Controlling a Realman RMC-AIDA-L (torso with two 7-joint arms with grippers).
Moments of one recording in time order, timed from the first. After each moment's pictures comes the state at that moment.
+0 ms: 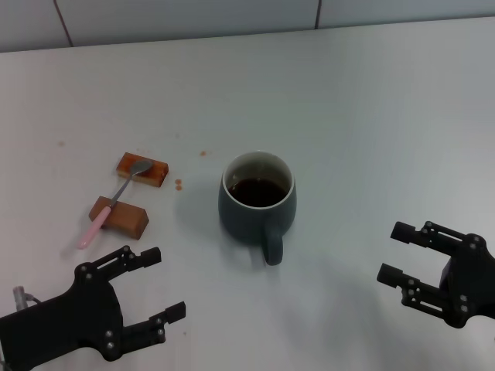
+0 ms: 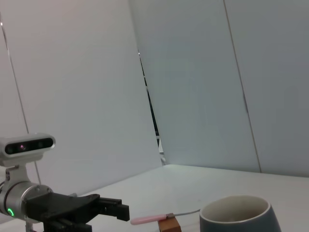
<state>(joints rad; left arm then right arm) -0.18 -2.08 0.85 0.43 1.75 1.71 -0.74 0.25 2.09 -0.35 -0.38 -2.09 -1.84 0.82</state>
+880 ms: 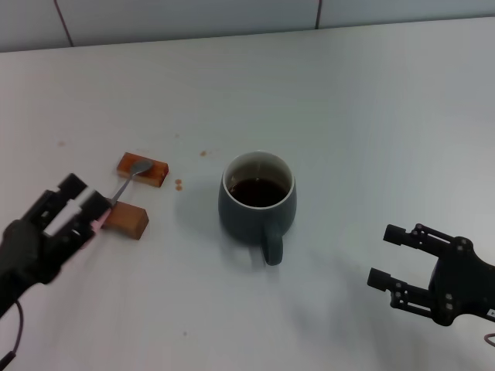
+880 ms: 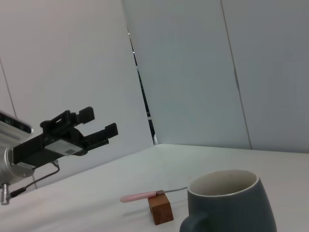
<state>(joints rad) -0.18 -2.07 0.66 0.11 1.44 1.84 -1.01 0.26 2.08 -0.35 -0.36 -2.12 -1.76 0.82</state>
